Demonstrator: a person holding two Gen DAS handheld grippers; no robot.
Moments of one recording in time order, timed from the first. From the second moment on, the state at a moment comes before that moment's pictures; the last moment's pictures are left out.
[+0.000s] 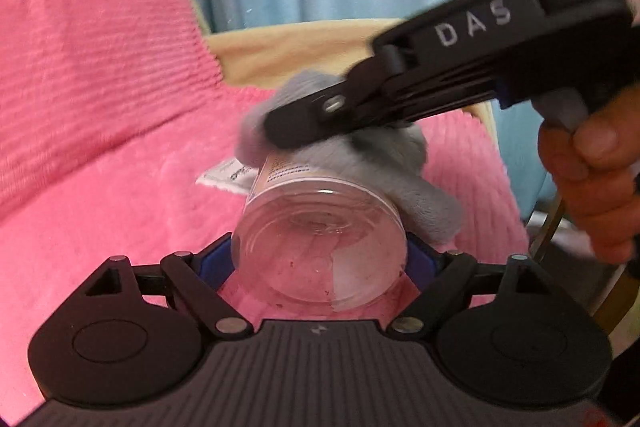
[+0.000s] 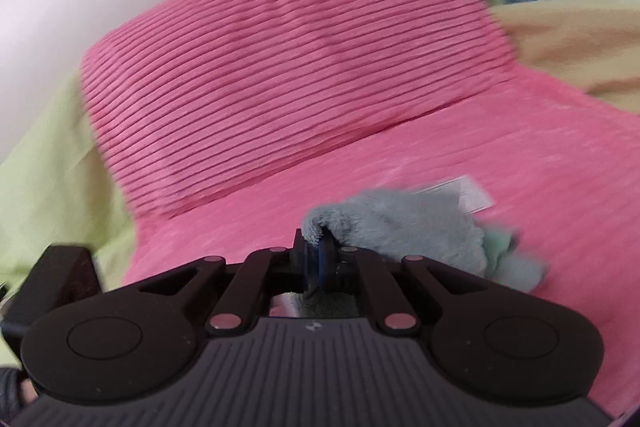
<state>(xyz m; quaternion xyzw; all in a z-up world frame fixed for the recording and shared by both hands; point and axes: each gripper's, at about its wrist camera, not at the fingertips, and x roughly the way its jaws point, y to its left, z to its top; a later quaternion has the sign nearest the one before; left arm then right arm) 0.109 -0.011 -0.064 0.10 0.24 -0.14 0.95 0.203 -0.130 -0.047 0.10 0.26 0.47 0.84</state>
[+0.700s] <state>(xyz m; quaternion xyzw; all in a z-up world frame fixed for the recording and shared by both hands) 0.117 0.020 -0.062 -0.08 0.26 -0.18 0.94 0.213 -0.146 -0.048 0.12 0.24 0.37 0.89</state>
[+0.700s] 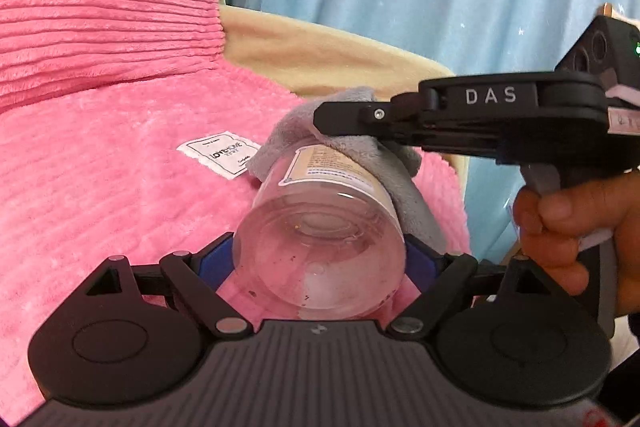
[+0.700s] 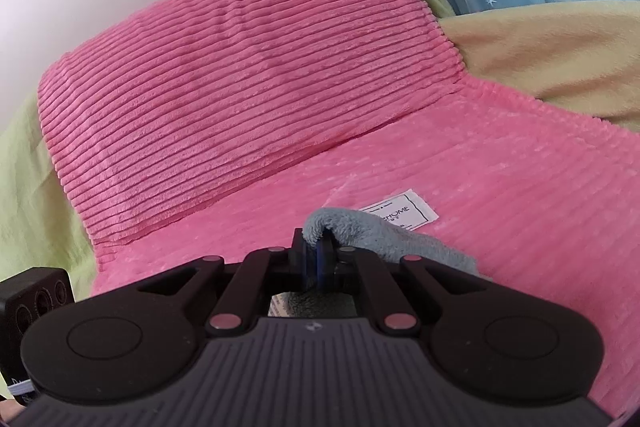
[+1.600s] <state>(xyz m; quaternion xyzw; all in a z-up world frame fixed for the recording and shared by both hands) 0.113 0.019 -0.060 -0.06 0.26 -0.18 0.95 0.214 -0.153 -0.048 0.13 0.24 0.37 0.89</state>
